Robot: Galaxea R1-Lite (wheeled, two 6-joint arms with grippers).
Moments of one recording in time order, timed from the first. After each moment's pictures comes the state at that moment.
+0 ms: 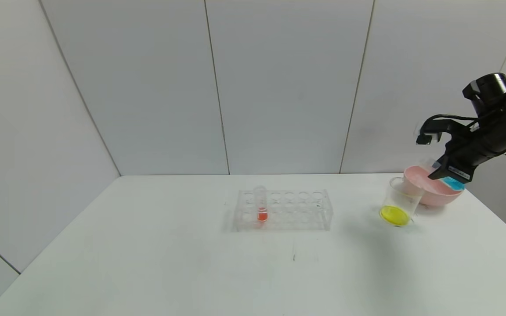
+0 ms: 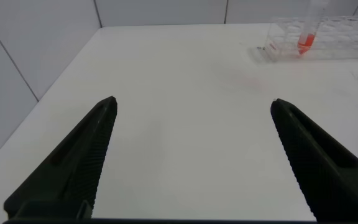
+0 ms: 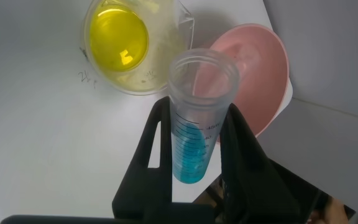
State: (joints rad) left arm 0.00 0.00 0.00 0.00 0.00 0.00; right arm -0.08 2.10 -2.00 0.84 0.07 -1.01
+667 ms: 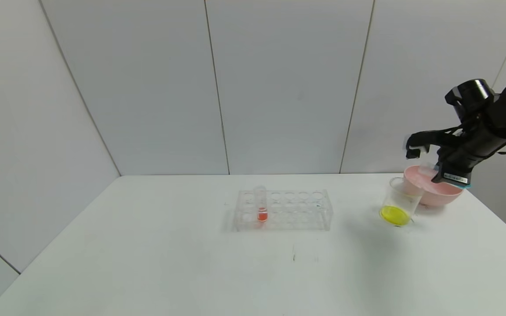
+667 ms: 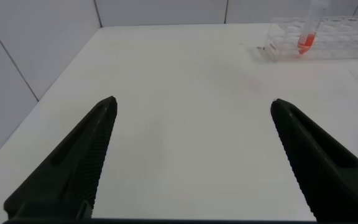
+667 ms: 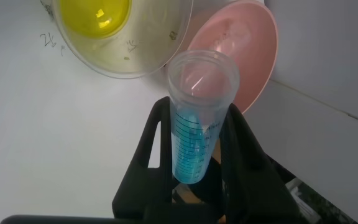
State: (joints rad) left arm 0.00 0.00 0.00 0.00 0.00 0.00; right arm -0.02 2.13 -2.00 0.83 -0.15 -1.13
